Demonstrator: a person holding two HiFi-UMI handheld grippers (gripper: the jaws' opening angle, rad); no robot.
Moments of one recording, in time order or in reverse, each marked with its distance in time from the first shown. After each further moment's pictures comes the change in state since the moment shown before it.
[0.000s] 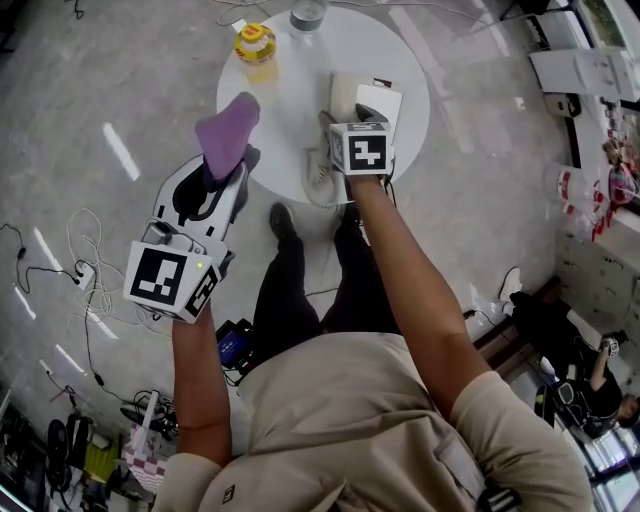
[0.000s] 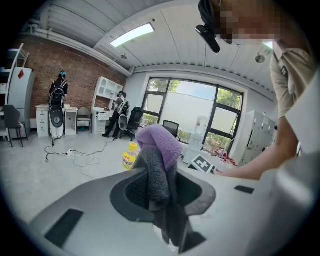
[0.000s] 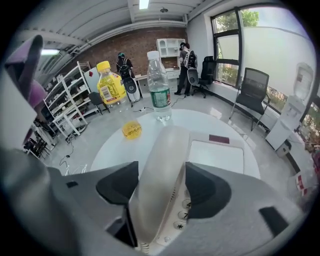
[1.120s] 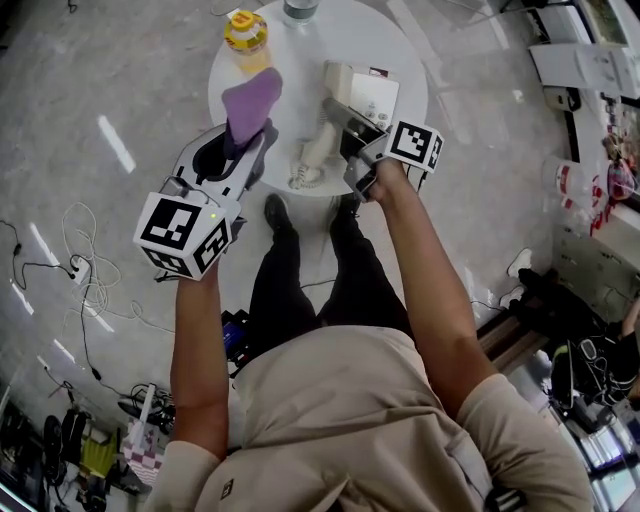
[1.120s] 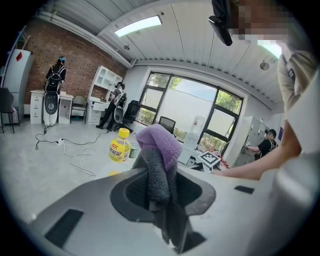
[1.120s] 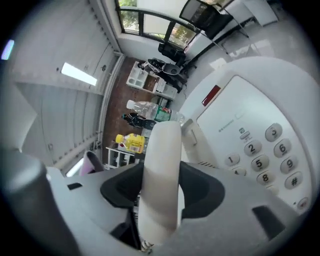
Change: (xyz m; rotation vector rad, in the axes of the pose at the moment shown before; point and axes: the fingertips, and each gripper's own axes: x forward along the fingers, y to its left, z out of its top) left arm 0.052 -0.006 -0.032 -0.068 0.033 -0.086; right arm -0.040 0.017 0.018 0.768 -0.183 0.712
